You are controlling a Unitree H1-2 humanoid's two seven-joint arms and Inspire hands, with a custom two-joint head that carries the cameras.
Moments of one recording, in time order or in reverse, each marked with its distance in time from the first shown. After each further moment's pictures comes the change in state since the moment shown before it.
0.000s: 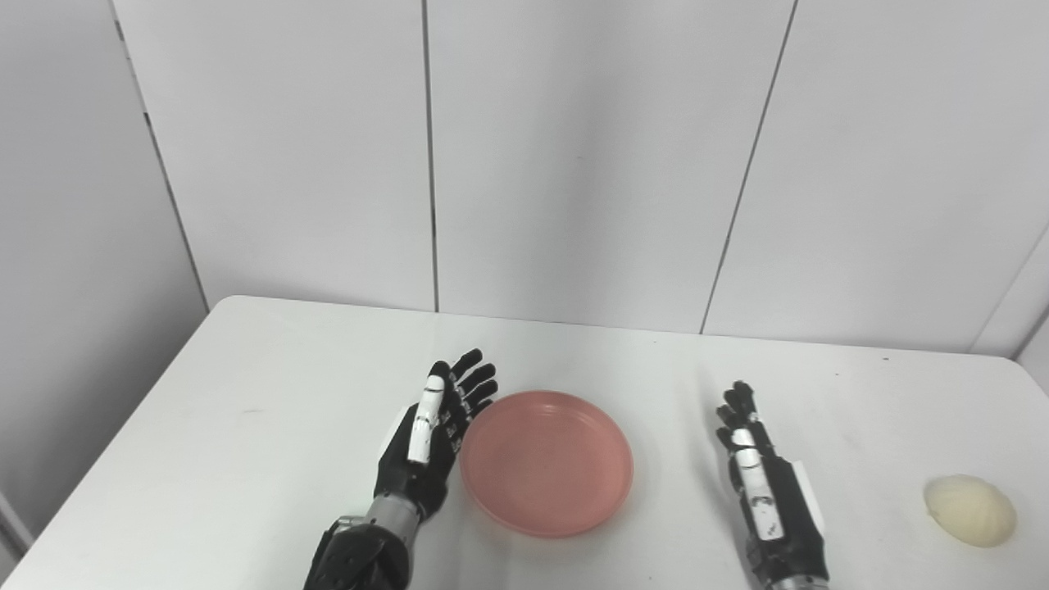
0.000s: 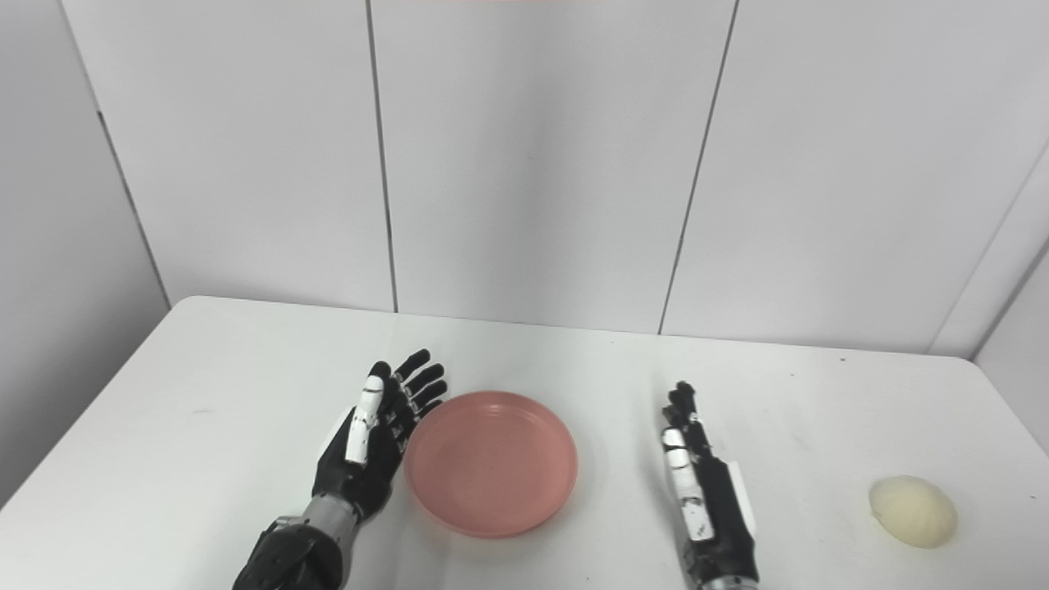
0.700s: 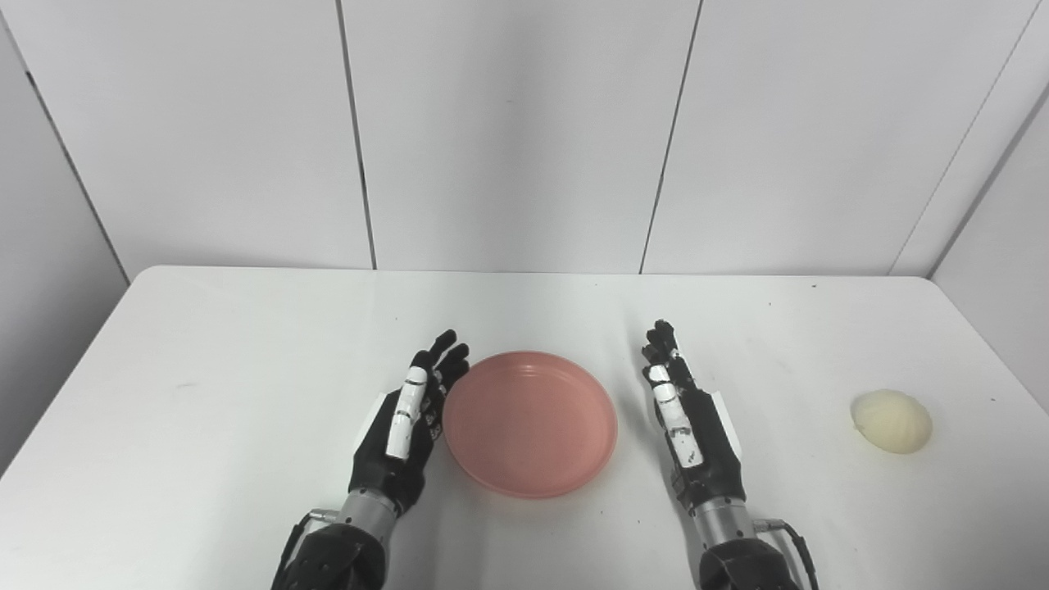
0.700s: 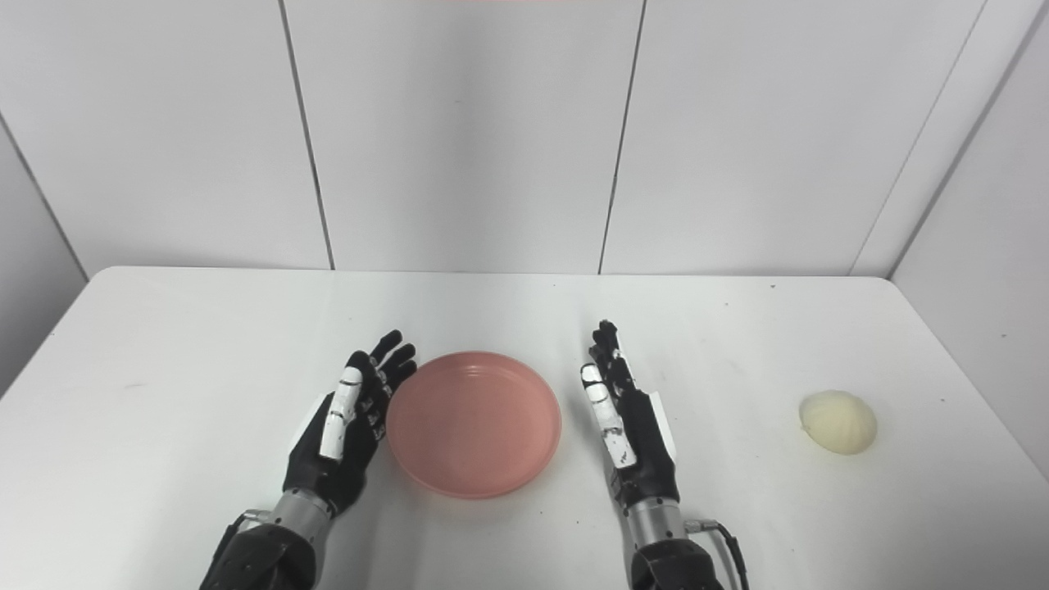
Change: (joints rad) left arm 0.085 -0.011 -0.108 -0.108 0.061 0.016 -0.007; right arm 0.000 0.032 0.017 -0.010 -0.006 0.030 -0.029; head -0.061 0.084
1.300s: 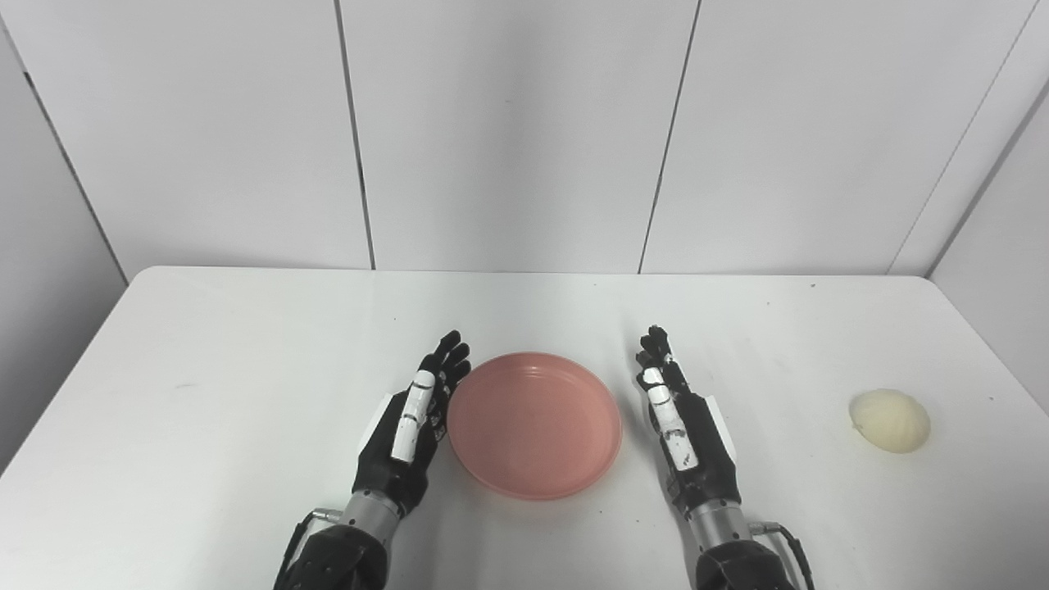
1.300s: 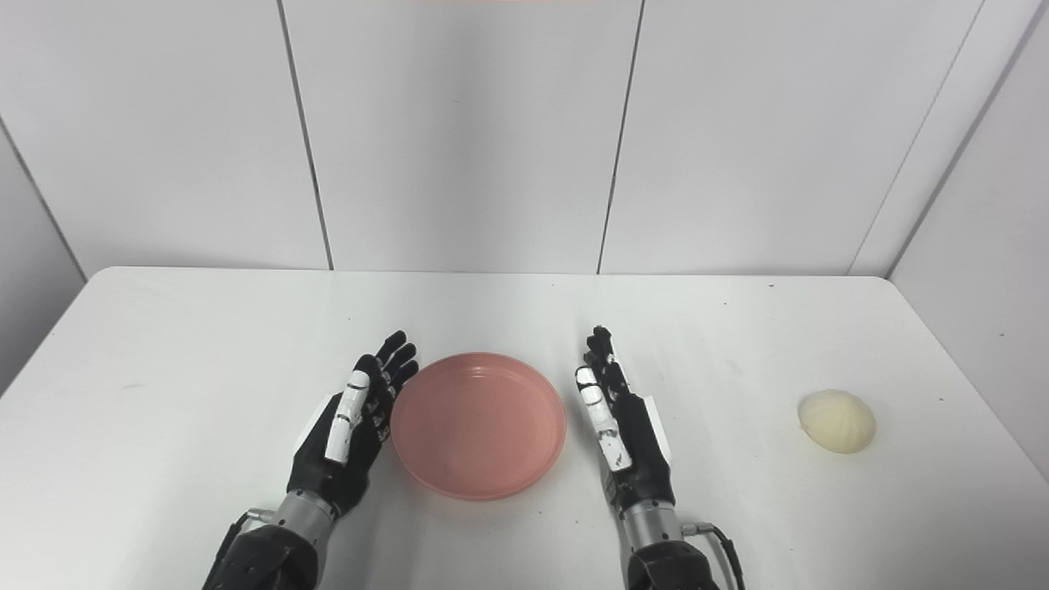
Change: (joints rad) left arm -0.002 0.009 -0.011 0.013 0.020 -0.011 -0.007; right arm 0.005 -0.001 0.007 -0.009 0.003 0.032 -0.001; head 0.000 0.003
